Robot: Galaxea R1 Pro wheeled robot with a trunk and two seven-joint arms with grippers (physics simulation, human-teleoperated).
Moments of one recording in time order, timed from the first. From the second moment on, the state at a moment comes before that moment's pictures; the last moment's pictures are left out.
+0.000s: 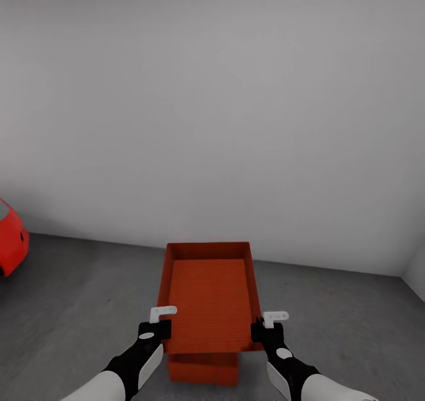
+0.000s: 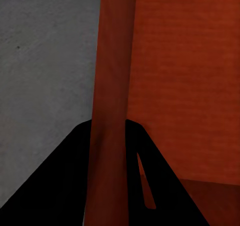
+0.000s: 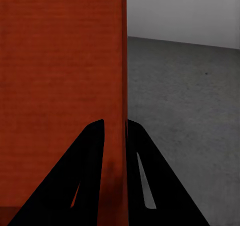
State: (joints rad) left arm -0.59 -0.09 -0.27 -0.34 0.28 0.03 0.31; right arm -0.63 0.09 0.33 -0.12 -0.26 -0.34 -0.13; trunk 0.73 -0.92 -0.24
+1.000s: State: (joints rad) left arm -0.59 -0.09 -0.27 -0.34 0.28 0.03 0.31; right arm -0.63 0.09 0.33 -0.12 -0.26 -0.34 -0.13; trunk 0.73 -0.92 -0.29
